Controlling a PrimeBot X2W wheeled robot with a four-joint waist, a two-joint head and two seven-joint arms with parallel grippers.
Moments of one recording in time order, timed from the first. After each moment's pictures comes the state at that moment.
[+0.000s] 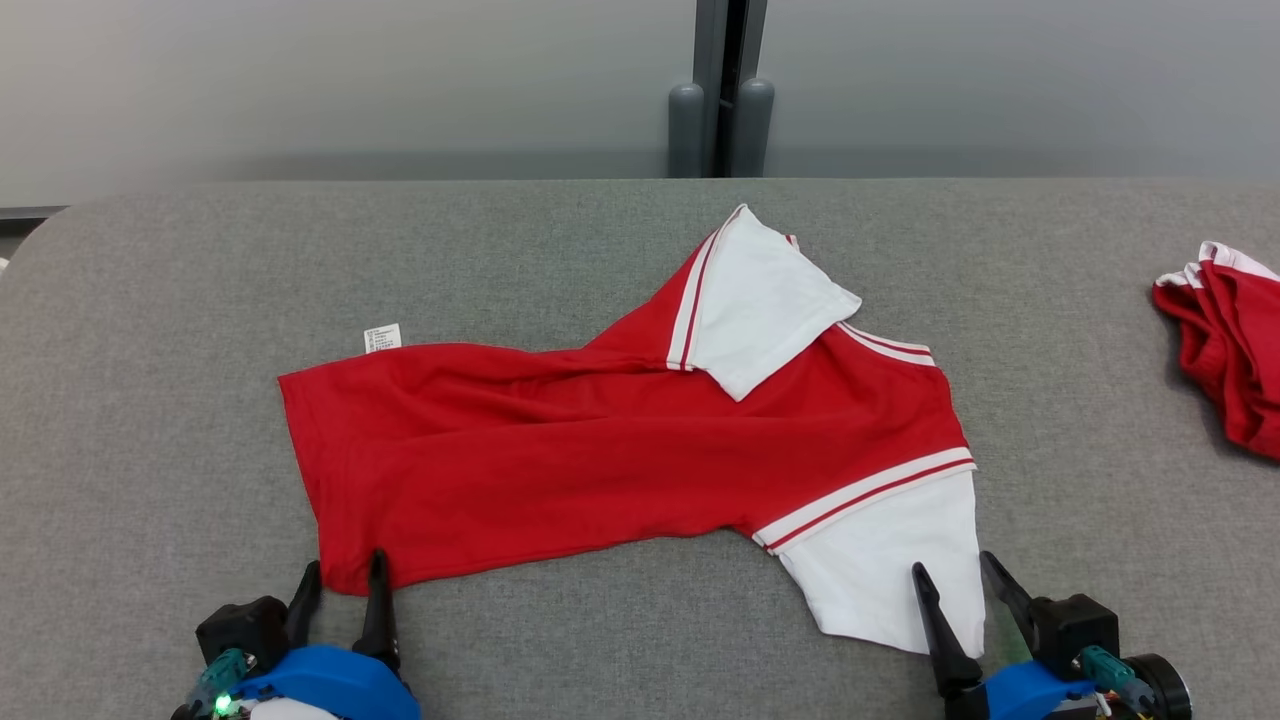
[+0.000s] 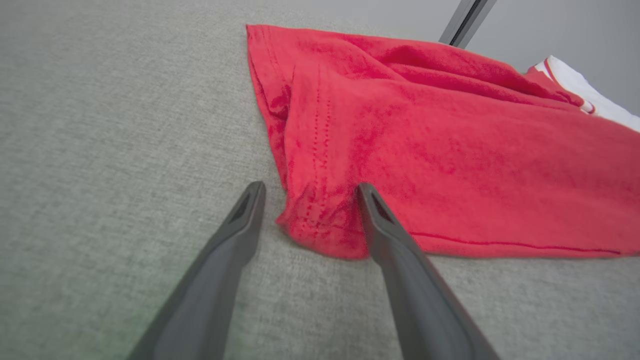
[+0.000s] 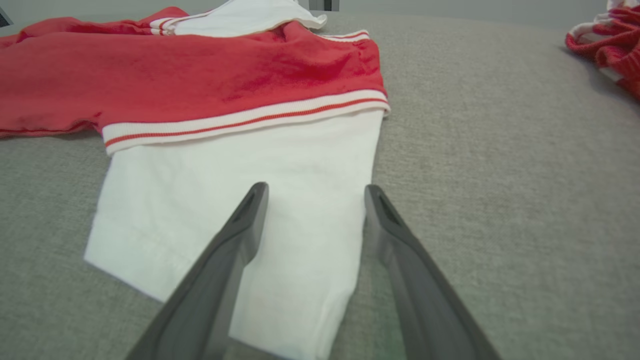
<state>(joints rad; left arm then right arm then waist) -0.19 0.09 -0.05 0.74 -0.35 -0.13 -0.26 -0.11 -0.05 0.03 0.55 0.03 0.13 -0.26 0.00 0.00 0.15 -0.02</state>
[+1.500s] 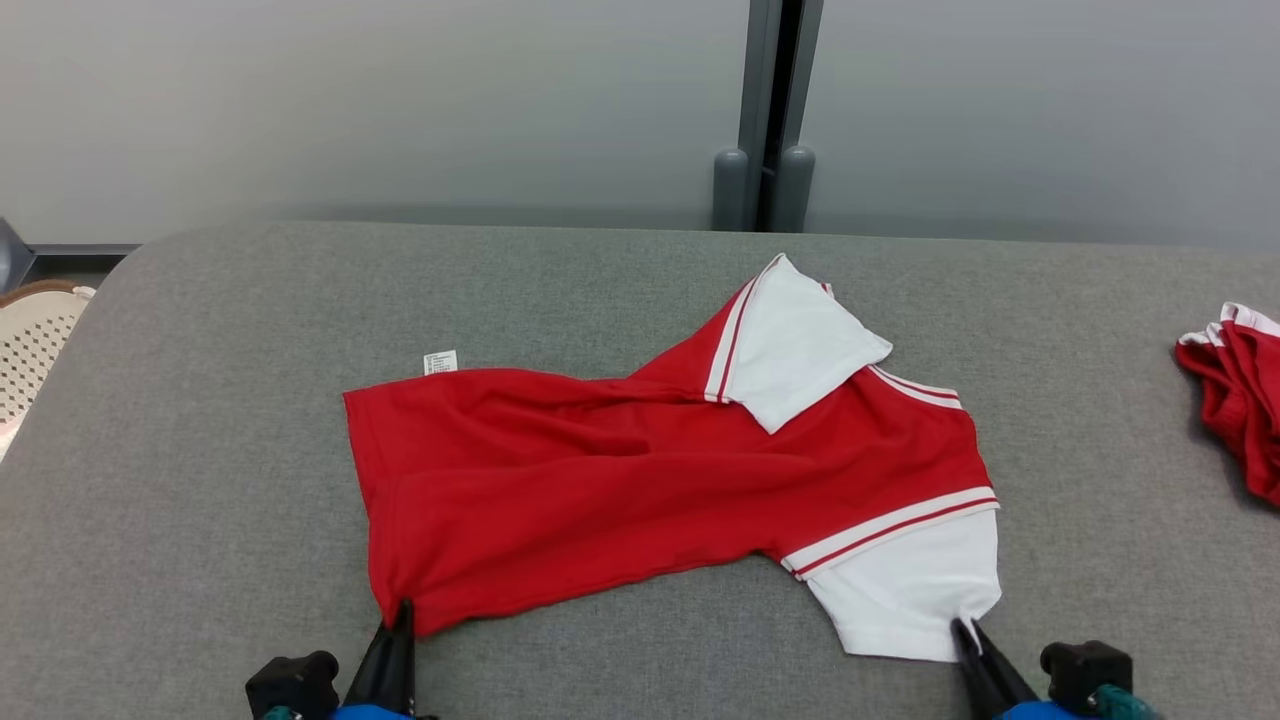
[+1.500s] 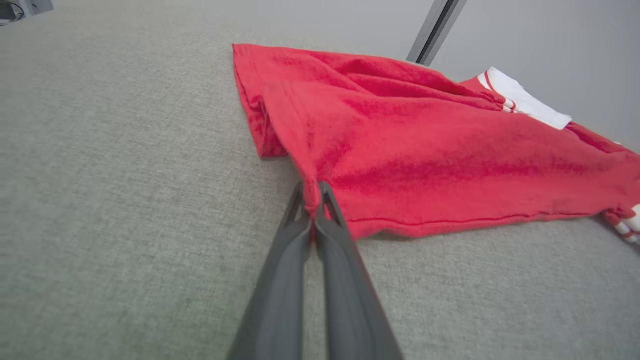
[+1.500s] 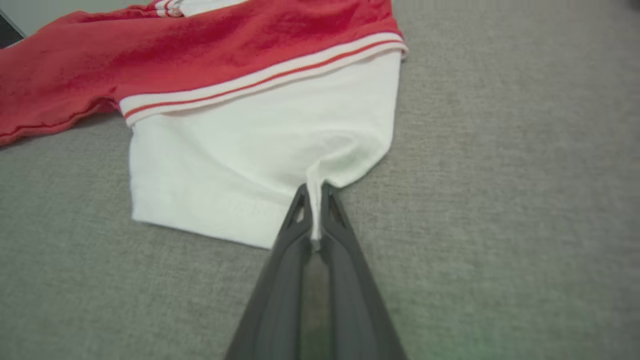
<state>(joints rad) -0.05 0.07 -0.14 0.61 -0.35 -0.13 -0.26 -0.10 -0.05 0.05 0.72 0.15 0.13 -0.27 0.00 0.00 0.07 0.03</state>
